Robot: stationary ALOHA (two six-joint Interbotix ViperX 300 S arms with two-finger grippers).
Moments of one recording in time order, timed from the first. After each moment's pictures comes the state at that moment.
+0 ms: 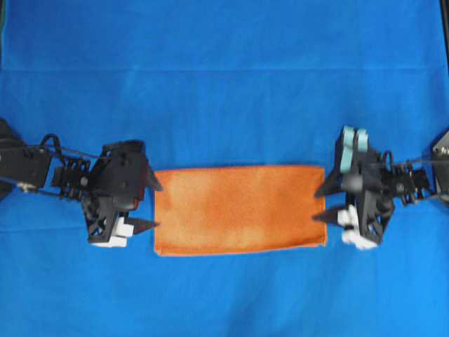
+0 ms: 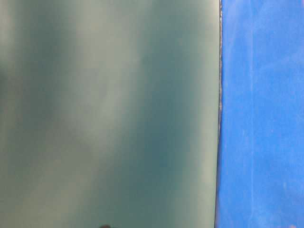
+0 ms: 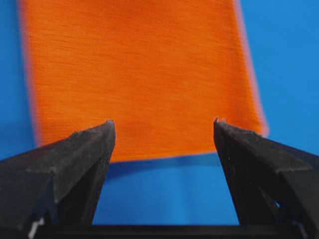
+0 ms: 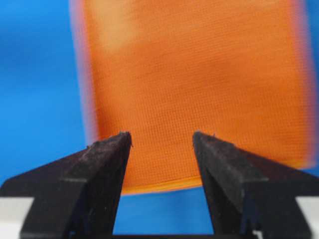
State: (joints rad) left arm -0.16 -0.13 0.91 -0.03 0.04 -0.08; right arm 0.18 -0.29 1.03 -0.12 0.07 0.58
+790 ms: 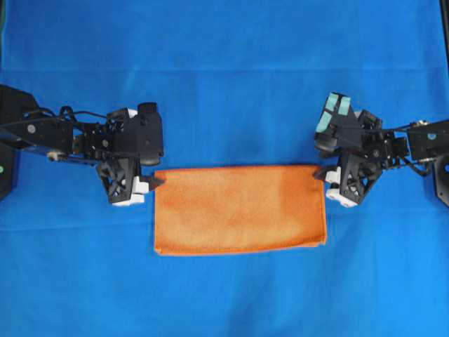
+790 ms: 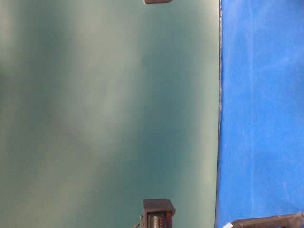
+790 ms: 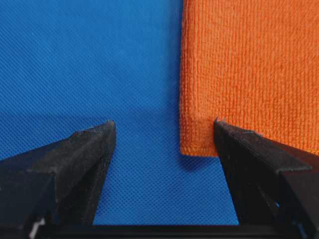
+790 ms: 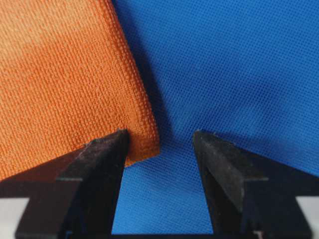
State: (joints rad) left arm 0.03 0.03 0.91 -0.03 0.00 -0.03; right arm -0.03 -0.13 1.03 -0.23 0.12 0.58
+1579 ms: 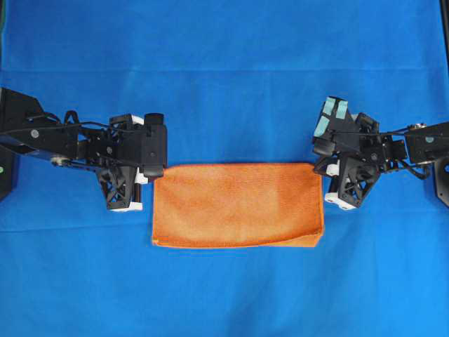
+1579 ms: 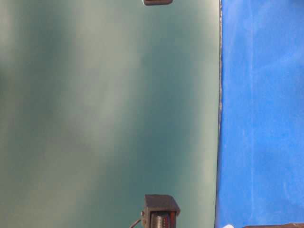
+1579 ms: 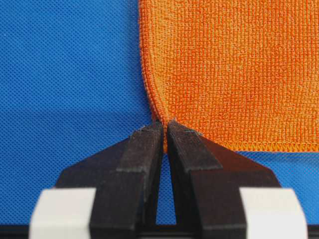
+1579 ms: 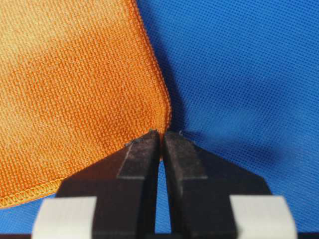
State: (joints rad) left arm 0.00 0.03 0.88 -0.03 0.10 0.01; right arm -0.01 -0.12 1.02 -0.23 0.11 0.58
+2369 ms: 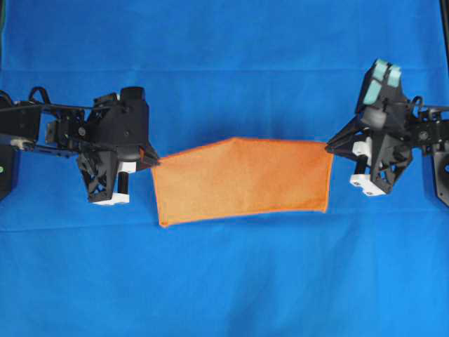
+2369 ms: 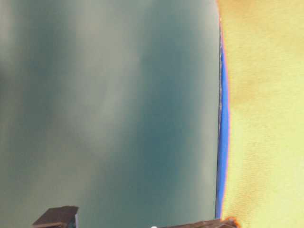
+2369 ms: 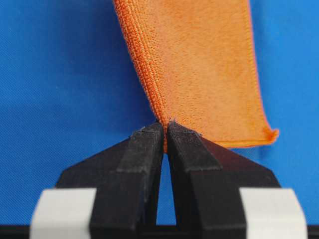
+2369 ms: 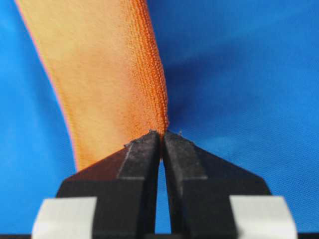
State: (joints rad) left arm 0.00 -0.27 0.81 -0.03 0.33 0.00; right arm -0.01 -0.52 0.98 -0.23 0.35 0.59
